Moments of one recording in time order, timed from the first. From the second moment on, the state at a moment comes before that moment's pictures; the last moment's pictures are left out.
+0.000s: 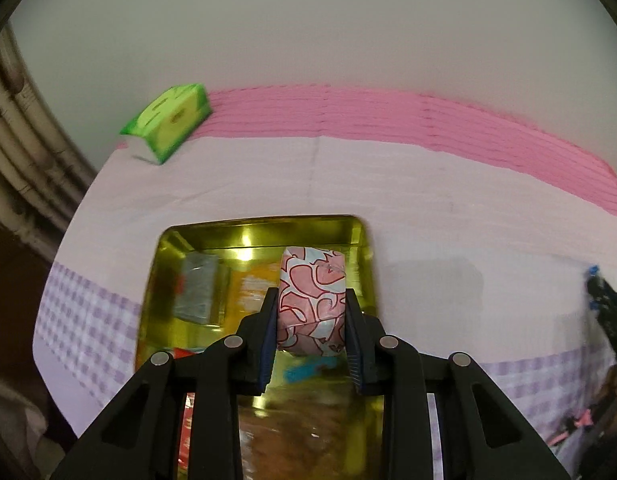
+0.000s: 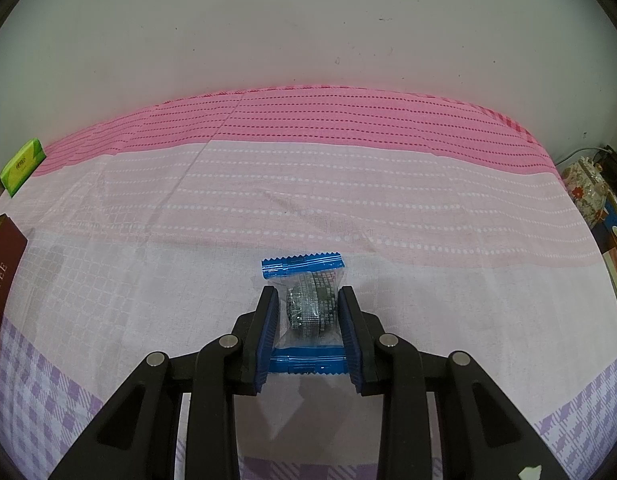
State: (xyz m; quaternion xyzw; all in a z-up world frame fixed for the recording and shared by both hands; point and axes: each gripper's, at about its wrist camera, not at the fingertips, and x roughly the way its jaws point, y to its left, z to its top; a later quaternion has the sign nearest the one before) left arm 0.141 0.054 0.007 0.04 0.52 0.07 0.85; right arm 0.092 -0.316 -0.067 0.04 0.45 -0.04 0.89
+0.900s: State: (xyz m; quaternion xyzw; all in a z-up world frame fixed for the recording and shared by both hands) left arm 0.146 0.102 -0.033 0.04 0.56 0.09 0.83; right arm 0.091 -0.322 -0.068 0.04 0.45 -0.05 0.89
